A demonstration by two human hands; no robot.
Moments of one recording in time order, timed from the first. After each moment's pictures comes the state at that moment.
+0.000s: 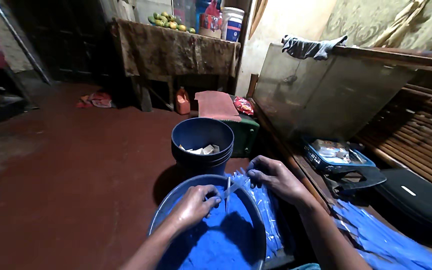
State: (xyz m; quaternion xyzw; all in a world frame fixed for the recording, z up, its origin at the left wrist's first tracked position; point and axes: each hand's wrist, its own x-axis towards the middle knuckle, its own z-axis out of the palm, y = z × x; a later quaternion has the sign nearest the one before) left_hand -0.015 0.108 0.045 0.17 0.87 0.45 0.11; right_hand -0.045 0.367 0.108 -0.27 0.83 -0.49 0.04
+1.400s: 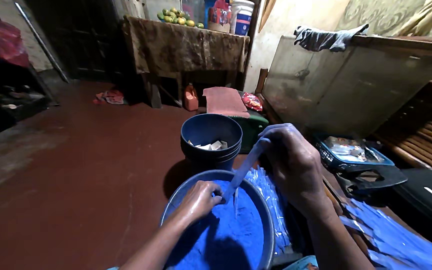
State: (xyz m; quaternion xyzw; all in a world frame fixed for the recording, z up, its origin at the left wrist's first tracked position) left_hand -0.019 0.103 0.038 0.18 0.92 0.34 0.08; right_hand -0.007 0.312 0.155 -0.36 0.77 -0.30 -0.44
